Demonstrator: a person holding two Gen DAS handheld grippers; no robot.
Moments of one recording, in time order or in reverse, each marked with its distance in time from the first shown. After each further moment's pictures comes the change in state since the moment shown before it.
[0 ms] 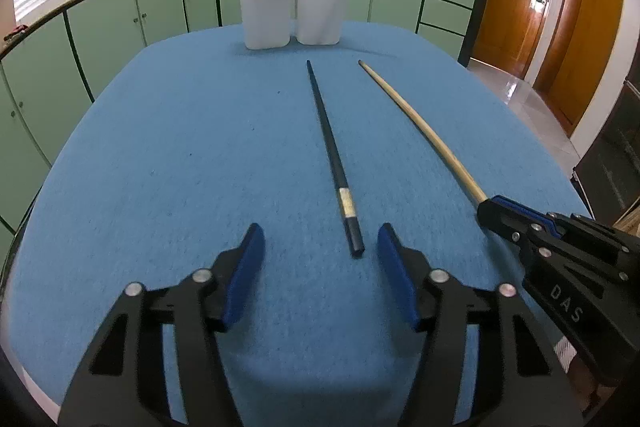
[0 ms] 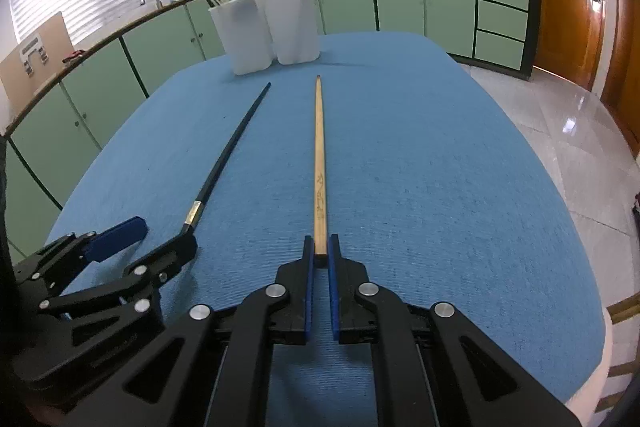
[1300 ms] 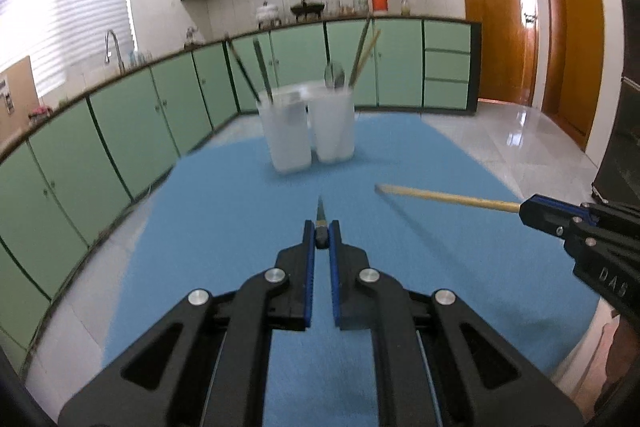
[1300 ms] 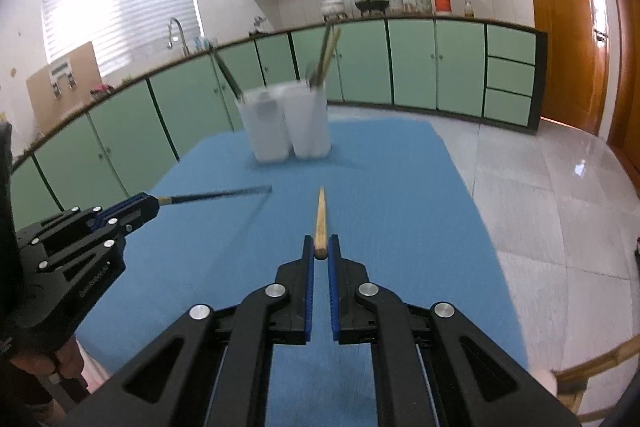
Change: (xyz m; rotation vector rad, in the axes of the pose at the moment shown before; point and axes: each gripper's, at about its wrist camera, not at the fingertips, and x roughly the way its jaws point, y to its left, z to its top) left arm -0.086 -0.004 0.063 0.127 -0.275 0.108; right arm -0.086 -0.013 0.054 -0.055 -0.215 0.065
